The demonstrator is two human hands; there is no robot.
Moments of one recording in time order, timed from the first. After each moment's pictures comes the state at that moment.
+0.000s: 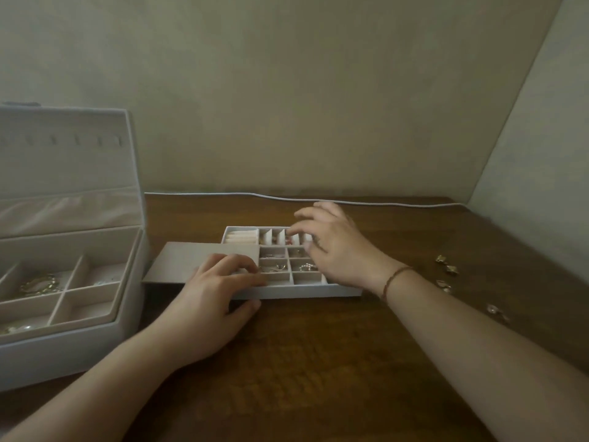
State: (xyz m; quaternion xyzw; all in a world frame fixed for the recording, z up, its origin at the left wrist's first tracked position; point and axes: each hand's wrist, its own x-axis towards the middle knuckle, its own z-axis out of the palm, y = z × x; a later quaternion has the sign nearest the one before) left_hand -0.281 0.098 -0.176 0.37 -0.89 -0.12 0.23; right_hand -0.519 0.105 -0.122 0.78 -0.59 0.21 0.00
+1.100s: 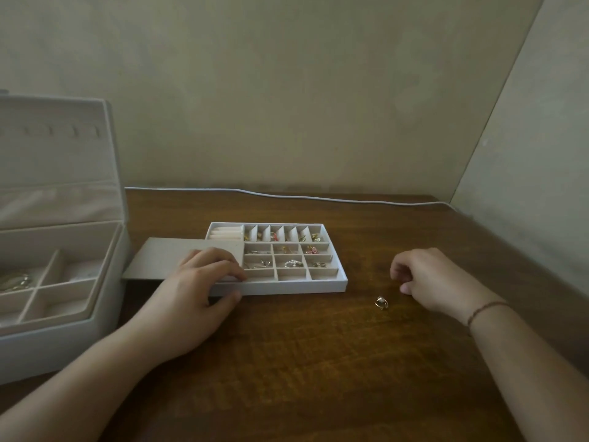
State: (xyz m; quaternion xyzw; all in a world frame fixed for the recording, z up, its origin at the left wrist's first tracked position) left_hand -0.283 0.100 -0.176 0.37 -0.87 -0.15 0.29; right_hand -0.625 0.174 -0.128 0.60 -0.80 0.02 -0.07
